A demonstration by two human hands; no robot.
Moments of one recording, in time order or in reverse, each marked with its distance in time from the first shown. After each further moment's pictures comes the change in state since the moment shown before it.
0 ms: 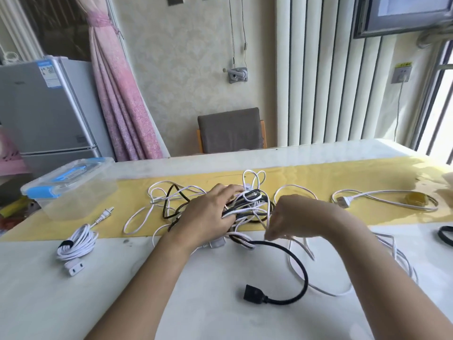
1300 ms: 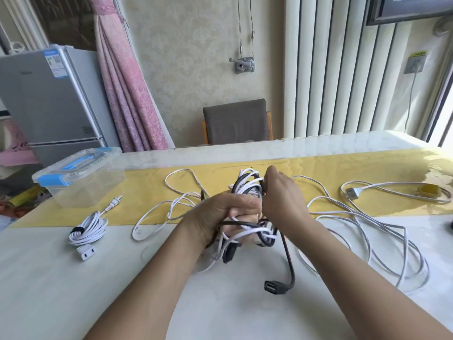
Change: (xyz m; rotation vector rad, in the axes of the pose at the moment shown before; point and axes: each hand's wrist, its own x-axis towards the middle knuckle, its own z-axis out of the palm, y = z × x) left_hand -0.014 0.024 -0.016 -1.694 -0.812 -0.246; right_hand 0.029 -0.034 0.031 0.307 0.648 0.099
